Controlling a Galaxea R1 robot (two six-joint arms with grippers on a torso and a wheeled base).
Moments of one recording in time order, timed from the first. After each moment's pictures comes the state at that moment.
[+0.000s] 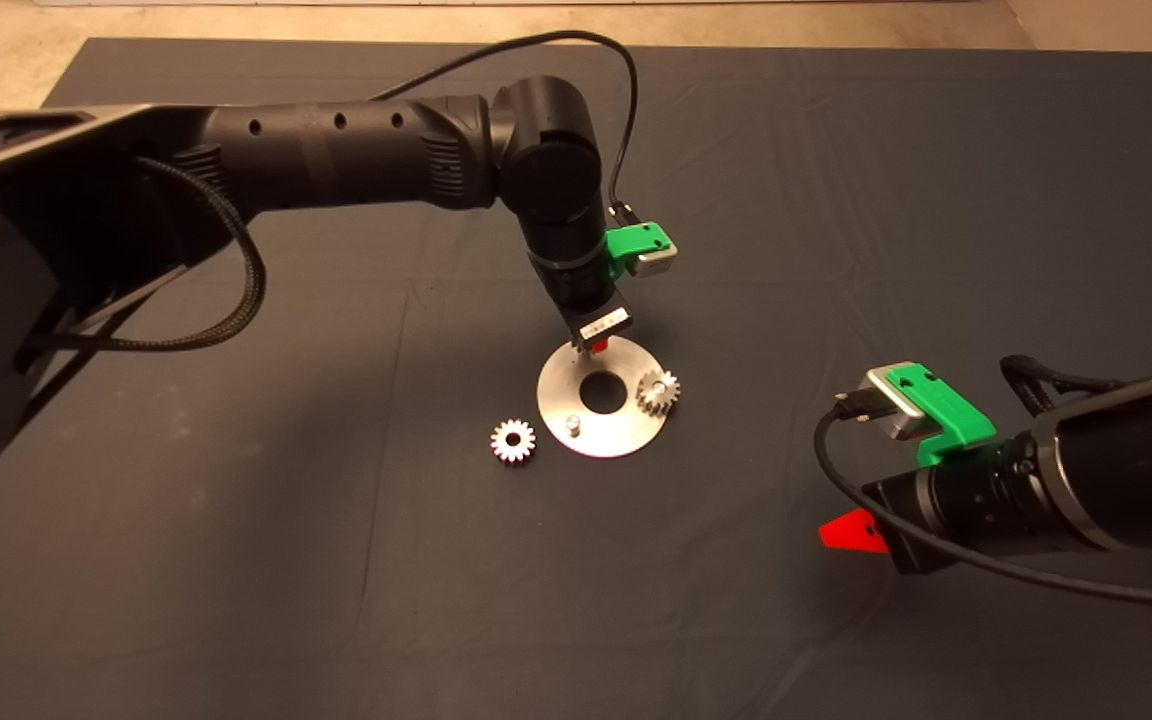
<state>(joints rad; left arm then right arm) -0.43 2.89 -1.44 0.34 1.33 -0.35 0.40 2.29 -0.39 -0.38 -1.49 1.68</state>
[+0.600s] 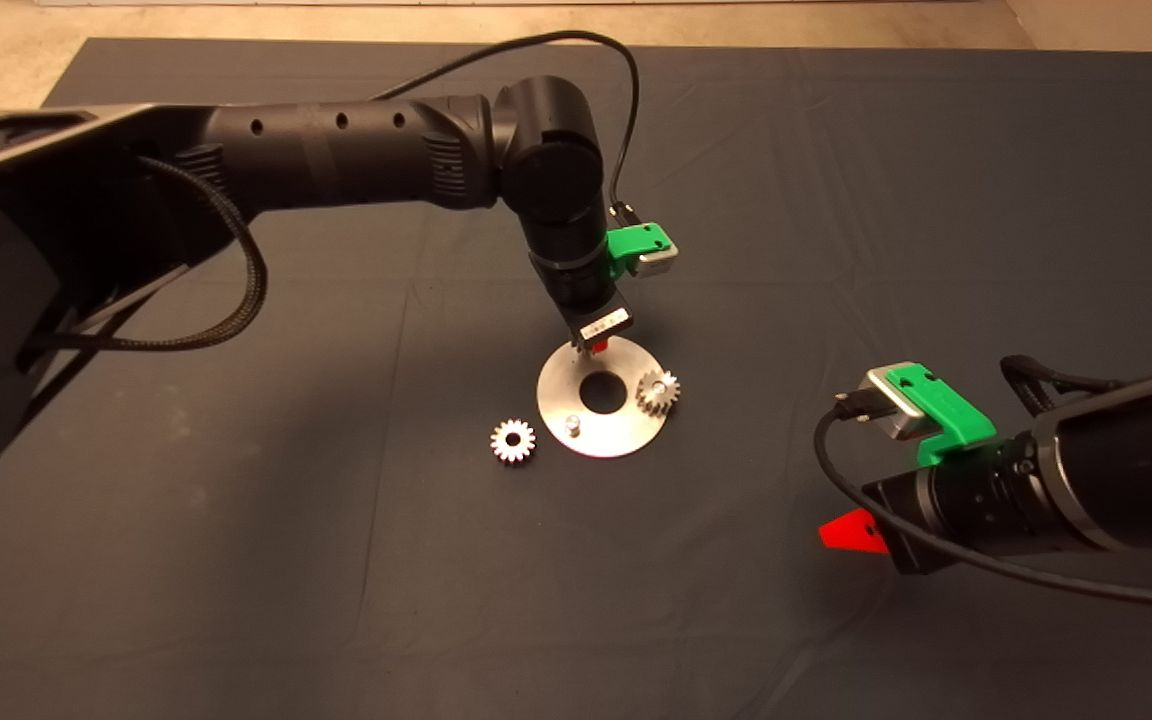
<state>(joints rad) -0.43 2.89 -1.44 0.34 1.33 -0.35 0.40 2.29 -0.39 -0.38 -1.49 1.68</state>
